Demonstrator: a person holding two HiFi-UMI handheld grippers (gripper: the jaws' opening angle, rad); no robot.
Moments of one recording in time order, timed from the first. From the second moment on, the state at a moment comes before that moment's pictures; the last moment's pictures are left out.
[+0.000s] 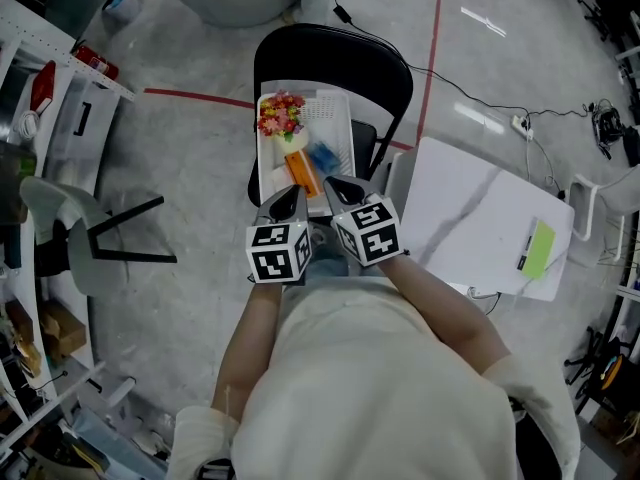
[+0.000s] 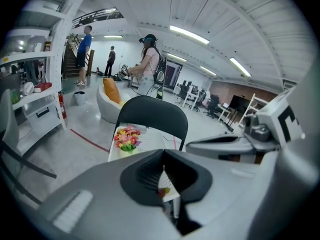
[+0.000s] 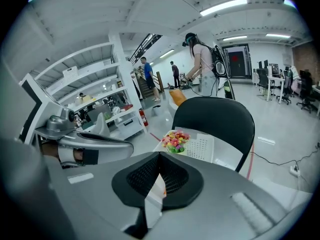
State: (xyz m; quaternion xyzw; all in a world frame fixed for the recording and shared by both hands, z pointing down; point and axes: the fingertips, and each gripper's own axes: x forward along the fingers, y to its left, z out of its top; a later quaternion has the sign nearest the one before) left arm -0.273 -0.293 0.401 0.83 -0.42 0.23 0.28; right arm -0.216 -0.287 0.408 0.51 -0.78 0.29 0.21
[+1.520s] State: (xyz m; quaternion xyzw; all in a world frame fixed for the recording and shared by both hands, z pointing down) left arm -0.067 -0.135 0.385 0.91 -0.22 0.29 0.21; right arm -0.017 -0.095 0.397 0.68 -0.64 0.33 0.13
